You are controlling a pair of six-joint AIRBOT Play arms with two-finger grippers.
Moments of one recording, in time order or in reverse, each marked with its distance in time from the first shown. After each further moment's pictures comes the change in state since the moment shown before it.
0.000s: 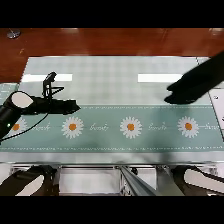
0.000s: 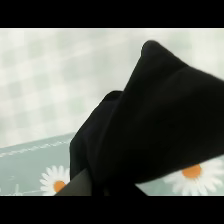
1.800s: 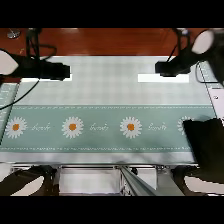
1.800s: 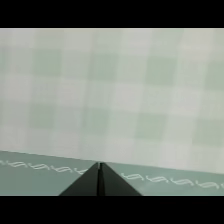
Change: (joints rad) left arm -0.073 -0.118 0.487 0.417 -0.080 -0.186; right arm 0.600 -0.134 -0.454 -0.351 -0.550 0.046
